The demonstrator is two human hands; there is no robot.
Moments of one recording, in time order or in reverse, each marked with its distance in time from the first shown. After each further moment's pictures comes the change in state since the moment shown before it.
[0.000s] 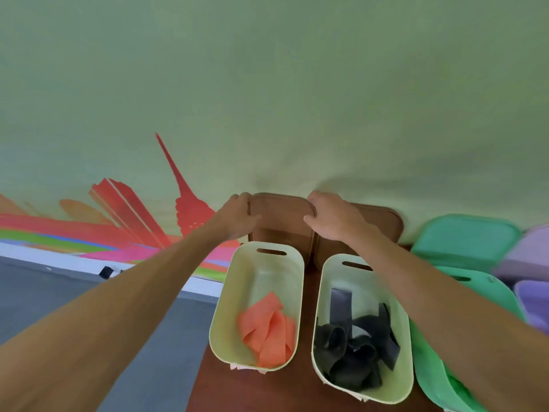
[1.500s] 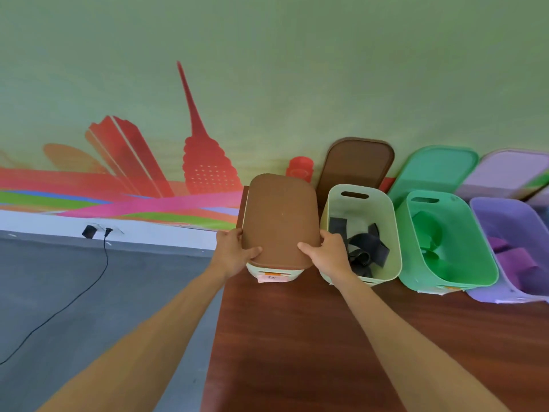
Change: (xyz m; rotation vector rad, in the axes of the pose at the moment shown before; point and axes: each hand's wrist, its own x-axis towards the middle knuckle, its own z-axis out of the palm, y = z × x) left_hand -0.172 -0.108 0.079 -0.456 -0.086 -0.205; right_hand -0.174 -0.075 0.143 0.655 0.026 0.579
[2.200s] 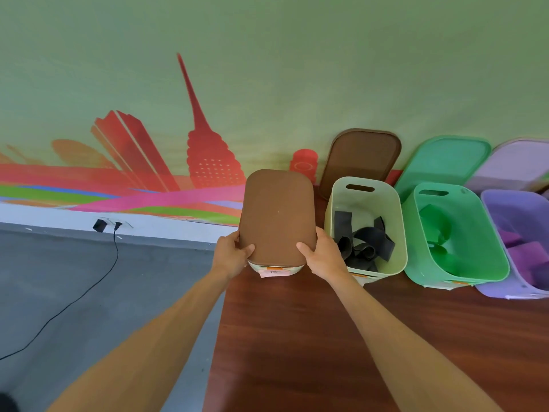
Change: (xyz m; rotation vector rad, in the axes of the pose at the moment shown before) left_hand -0.001 -0.019 0.011 -0.093 0.071 -0.036; right_hand 0.012 0.022 0.023 -0.140 -0.060 -0.064
